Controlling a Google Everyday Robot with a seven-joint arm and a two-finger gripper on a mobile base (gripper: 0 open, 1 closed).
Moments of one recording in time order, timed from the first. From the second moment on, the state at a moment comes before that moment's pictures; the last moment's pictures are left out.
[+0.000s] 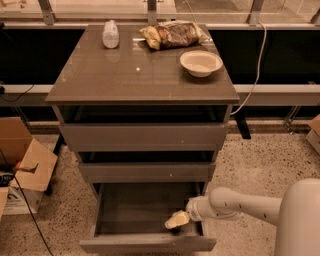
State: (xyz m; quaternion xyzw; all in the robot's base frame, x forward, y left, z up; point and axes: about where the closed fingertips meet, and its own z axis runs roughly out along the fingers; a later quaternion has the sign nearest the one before) arm 0.532 -0.102 0.300 -0.33 0.88 0.26 0.23
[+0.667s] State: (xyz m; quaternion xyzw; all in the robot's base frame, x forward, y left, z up) arm 0.542 -0.104 0.249 -0.28 0.89 0.28 0.21
